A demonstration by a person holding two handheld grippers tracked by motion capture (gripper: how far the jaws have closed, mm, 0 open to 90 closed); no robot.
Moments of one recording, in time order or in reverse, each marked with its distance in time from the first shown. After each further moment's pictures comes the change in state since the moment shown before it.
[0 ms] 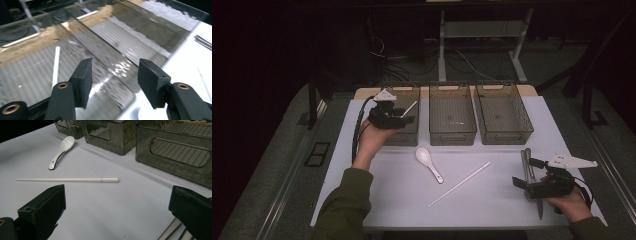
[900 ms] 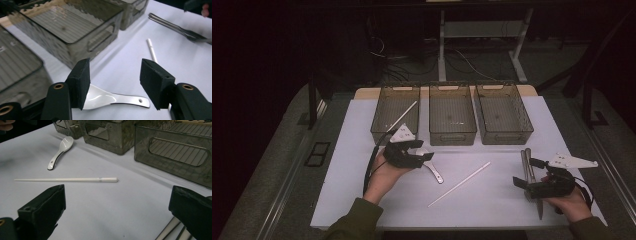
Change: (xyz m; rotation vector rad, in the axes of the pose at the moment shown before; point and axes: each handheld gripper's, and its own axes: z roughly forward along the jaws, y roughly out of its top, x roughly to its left) left arm -0.092 -0.051 0.000 0.004 -0.133 0.104; right arm -0.001 -0.001 -0.001 -0.002 -0.007 0.004
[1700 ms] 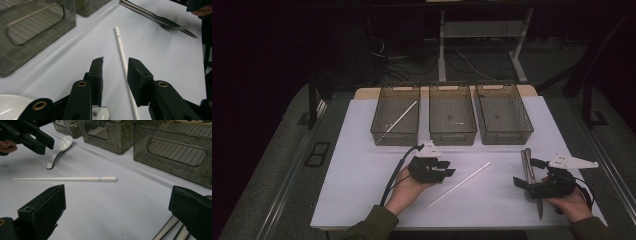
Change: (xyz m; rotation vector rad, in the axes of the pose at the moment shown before) left arm -0.043 -0.011 0.054 0.061 -0.156 -0.015; right arm 0.000 -0.001 -0.001 0.003 -0.007 -0.011
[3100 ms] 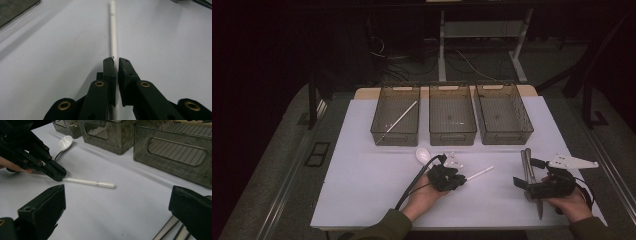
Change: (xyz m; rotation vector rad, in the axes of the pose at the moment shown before) left arm -0.021 -0.005 0.053 0.141 0.009 0.085; right arm 0.000 0.000 0.000 0.001 0.000 0.000
